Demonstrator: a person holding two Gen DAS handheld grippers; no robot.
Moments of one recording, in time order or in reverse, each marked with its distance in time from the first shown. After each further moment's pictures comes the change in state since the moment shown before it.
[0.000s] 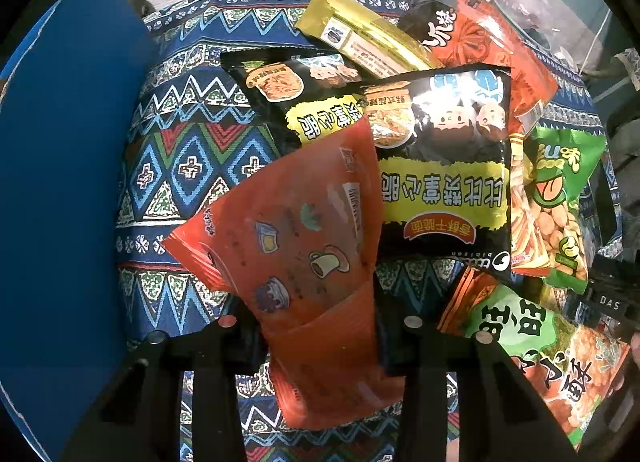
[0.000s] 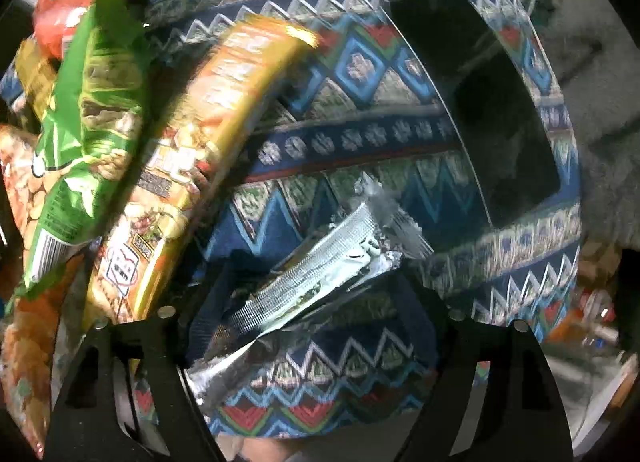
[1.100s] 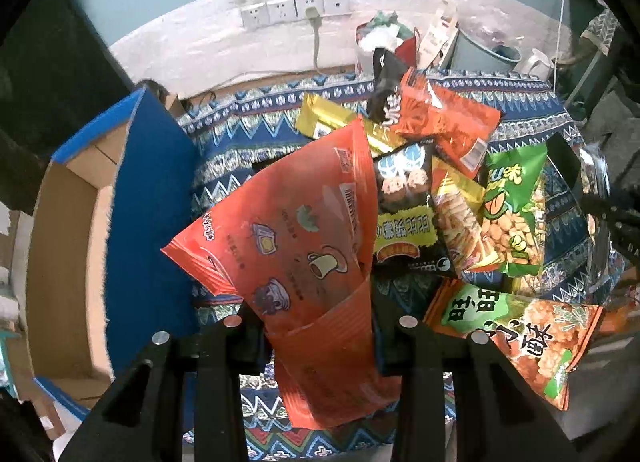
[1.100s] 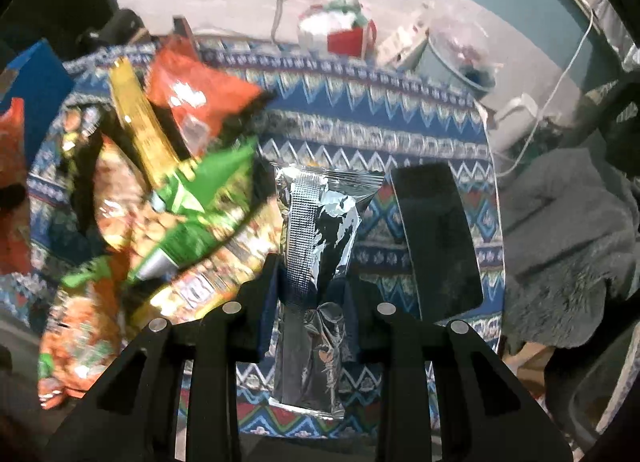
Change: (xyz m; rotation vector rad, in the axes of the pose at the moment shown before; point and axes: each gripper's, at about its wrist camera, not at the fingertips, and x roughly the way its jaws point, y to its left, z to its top) left arm -0.092 -0.024 -0.009 0.151 -0.236 0.112; right arm -0.129 0.027 -0.029 -0.219 -0.338 -0.048
